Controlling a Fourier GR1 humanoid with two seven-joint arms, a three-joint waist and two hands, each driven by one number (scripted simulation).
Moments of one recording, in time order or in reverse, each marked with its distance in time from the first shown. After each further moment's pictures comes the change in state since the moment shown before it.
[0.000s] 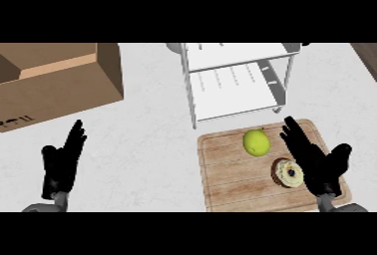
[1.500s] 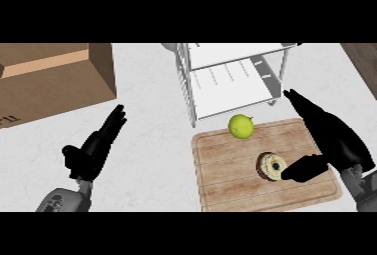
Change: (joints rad) left arm -0.097 -0.057 -0.110 -0.067 0.017 -0.222 -0.099; right arm -0.372 -0.437 0.311 -0.302 0.608 0.066 0.650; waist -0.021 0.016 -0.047
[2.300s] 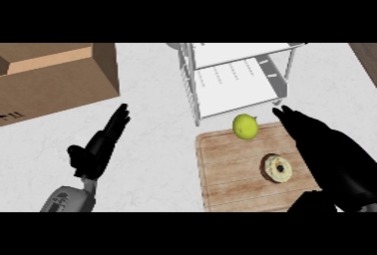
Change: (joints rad) left arm -0.016 -0.028 0.005 0.028 -0.017 -0.016 -0.020; right arm -0.177 -0.038 0.075 -0.341 -0.088 0.264 0.523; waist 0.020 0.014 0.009
